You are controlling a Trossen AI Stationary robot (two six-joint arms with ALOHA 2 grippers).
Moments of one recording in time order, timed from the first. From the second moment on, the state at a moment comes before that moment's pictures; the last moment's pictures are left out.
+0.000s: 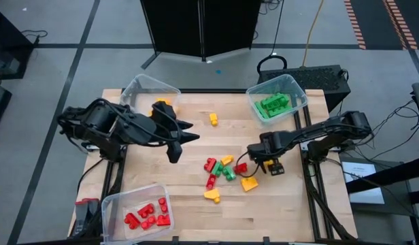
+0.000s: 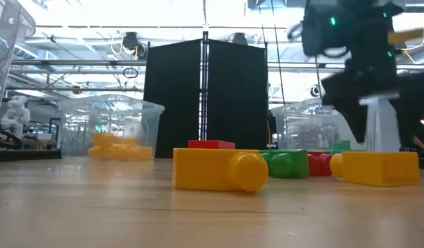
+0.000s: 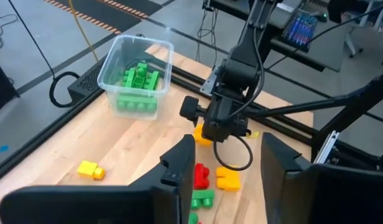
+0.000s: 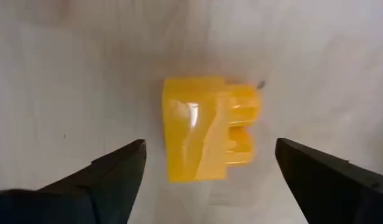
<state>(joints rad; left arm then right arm) -0.34 1.59 2.17 -1.14 -0.55 -0.57 0.11 1.47 0.85 -1.04 0.05 -0.06</state>
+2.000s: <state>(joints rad) -0.34 1.66 2.17 -1.51 -0.82 -0.81 0.04 1.30 1.15 -1.07 0.01 0.19</state>
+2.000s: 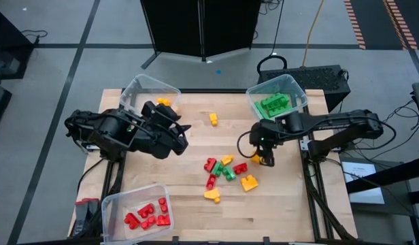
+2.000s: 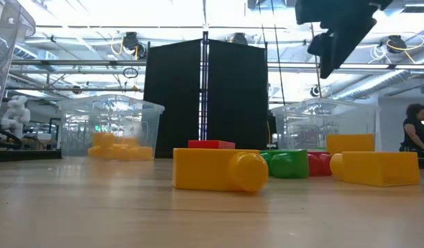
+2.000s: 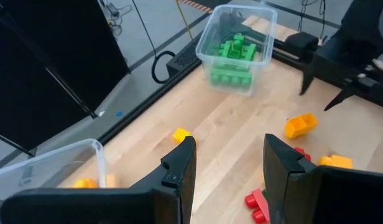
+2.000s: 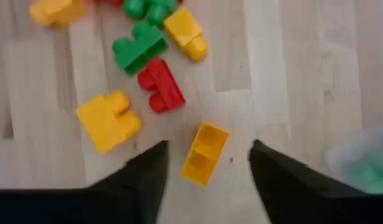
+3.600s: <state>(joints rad) -0.33 1.66 2.07 -1.54 -0.74 -0.78 0.07 1.59 0.82 -0.82 0.05 0.51</state>
